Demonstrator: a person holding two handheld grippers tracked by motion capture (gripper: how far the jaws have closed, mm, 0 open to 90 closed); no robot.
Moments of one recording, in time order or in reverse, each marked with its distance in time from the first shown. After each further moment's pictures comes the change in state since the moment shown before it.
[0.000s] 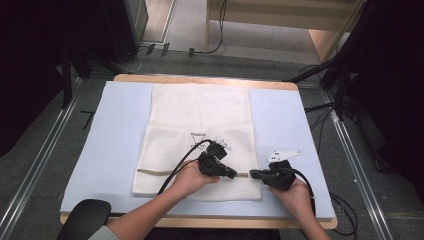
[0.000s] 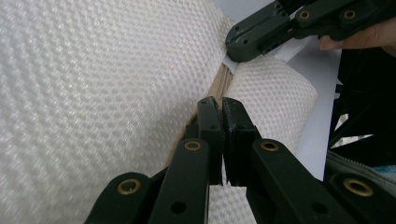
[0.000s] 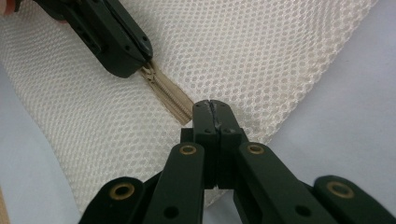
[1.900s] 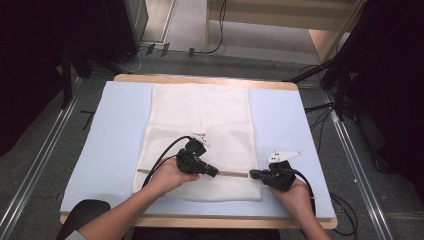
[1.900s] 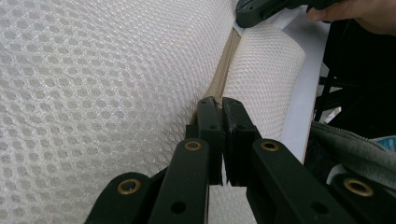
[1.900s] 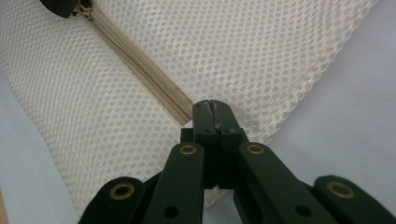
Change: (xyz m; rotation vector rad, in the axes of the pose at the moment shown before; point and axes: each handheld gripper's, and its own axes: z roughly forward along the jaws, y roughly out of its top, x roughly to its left) left arm 0.014 -0.025 -0.052 0.007 -0.013 -0.011; right arm 0.001 -0.001 0.001 -0.014 -0.003 -0.014
